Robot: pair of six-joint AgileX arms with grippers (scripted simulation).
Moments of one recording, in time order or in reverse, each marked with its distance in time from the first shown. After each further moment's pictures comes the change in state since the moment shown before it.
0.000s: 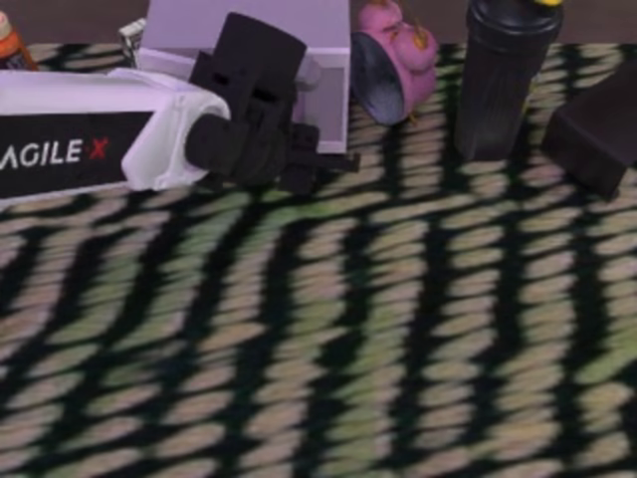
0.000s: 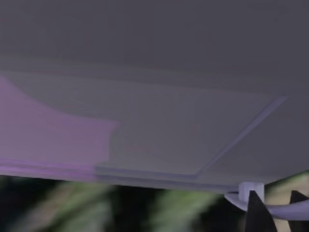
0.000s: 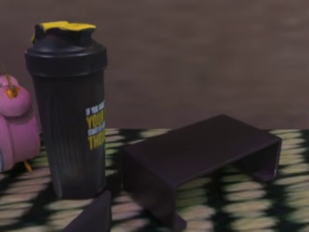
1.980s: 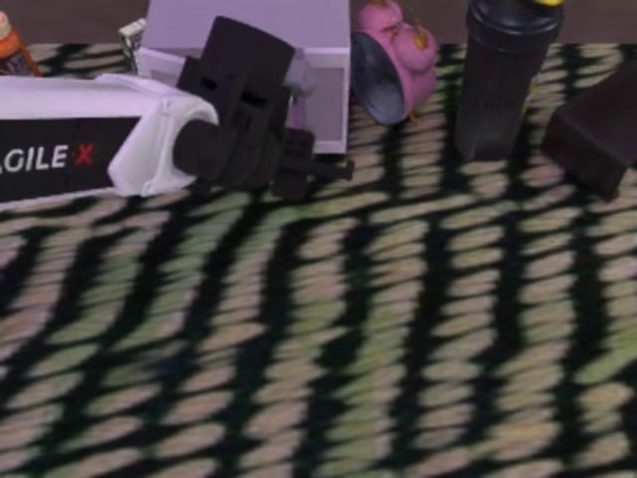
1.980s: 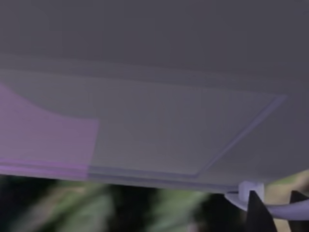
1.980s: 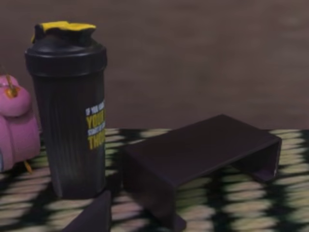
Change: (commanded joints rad) left arm 0.012 -0.026 -0.037 0.017 0.035 0.042; right arm 0.000 0.000 0.000 0.000 0.000 0.000
